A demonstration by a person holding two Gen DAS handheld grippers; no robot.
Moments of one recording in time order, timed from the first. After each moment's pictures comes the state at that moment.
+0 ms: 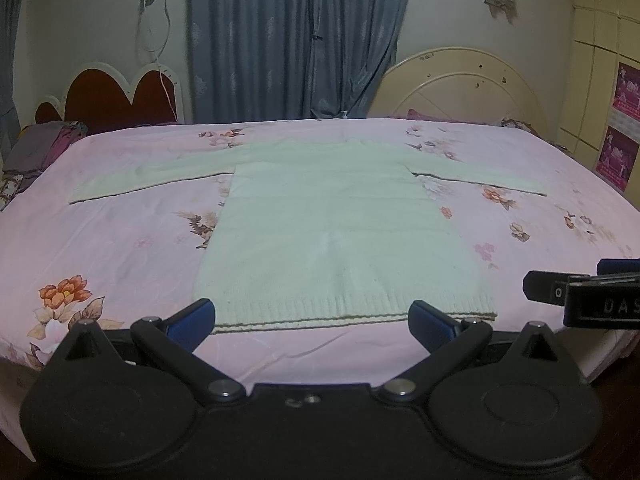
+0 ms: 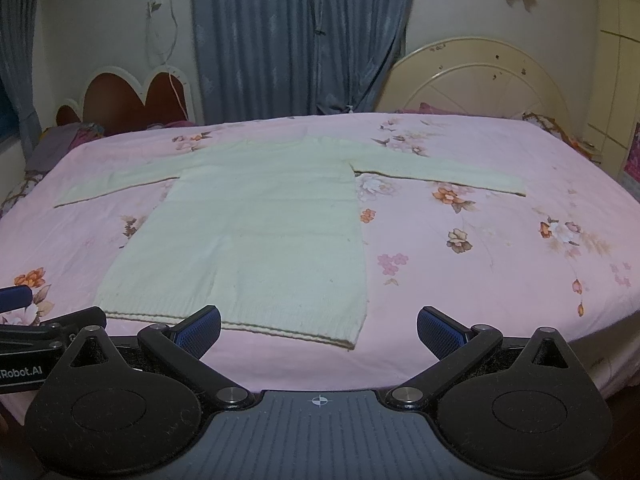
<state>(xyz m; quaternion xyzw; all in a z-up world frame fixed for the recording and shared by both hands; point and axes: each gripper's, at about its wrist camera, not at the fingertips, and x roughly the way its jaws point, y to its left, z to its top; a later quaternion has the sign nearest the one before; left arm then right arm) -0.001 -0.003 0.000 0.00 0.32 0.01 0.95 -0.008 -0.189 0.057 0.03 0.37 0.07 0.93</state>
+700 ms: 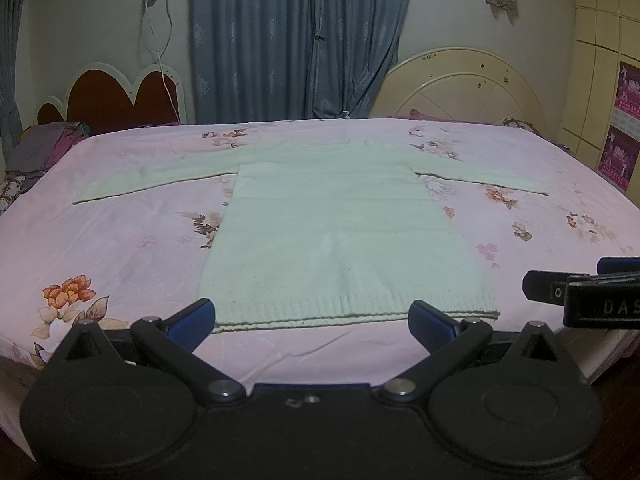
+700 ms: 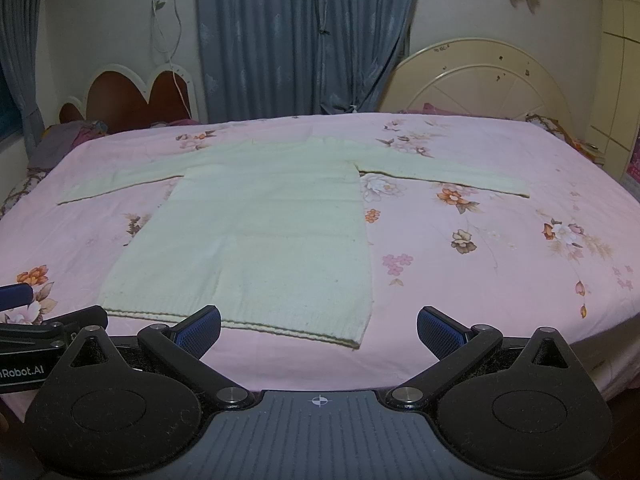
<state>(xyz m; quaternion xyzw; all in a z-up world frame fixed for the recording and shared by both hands) -0.001 -0.003 0.000 0.00 0.32 0.01 0.95 -0.007 -0.189 0.058 0.03 0.37 0.07 0.93</state>
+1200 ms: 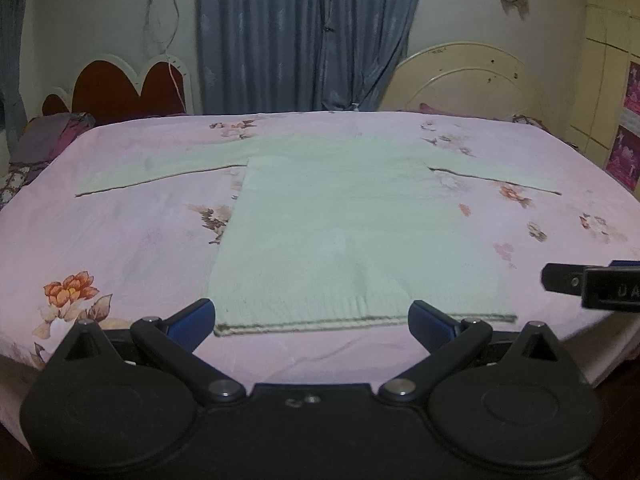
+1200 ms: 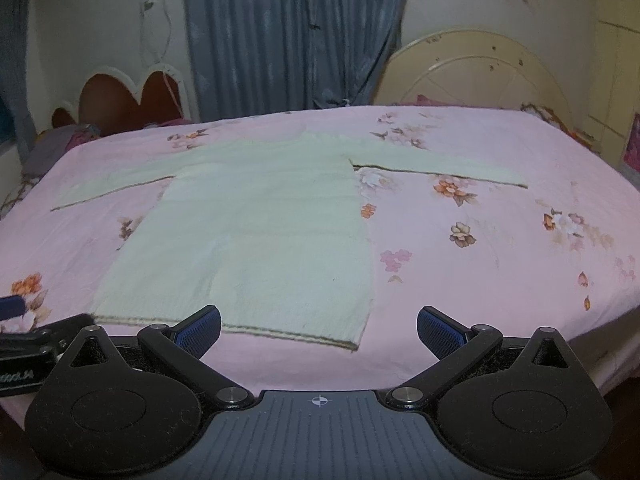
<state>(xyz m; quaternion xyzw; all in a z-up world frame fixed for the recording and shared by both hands) 0.020 0.012 -0.007 0.00 0.33 0.02 0.94 0.011 -0.191 0.050 0.05 0.38 0.06 0.92</state>
